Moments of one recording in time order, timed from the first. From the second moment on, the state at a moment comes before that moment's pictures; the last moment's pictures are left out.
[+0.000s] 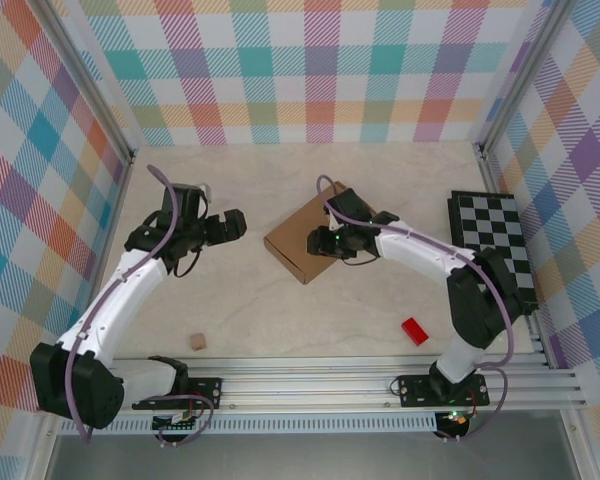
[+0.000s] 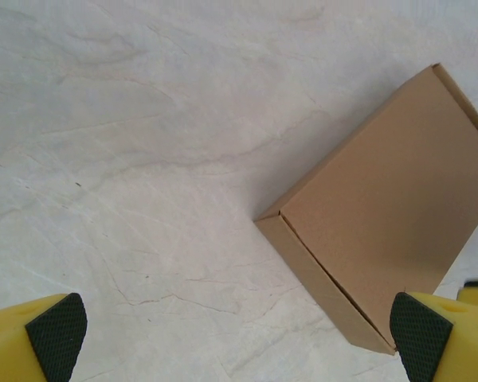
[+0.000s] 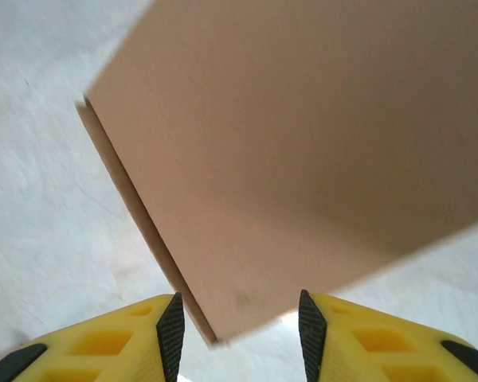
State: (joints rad) left arm -0.27 1.18 1.06 -0.66 0.04 -0.44; right arm 0.66 1.66 1.16 -0.50 -0.21 0.63
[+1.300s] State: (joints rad) left arm -0.06 1.45 0.43 0.56 -0.09 -0.09; right arm 0.06 1.52 0.36 0.68 0.00 0.04
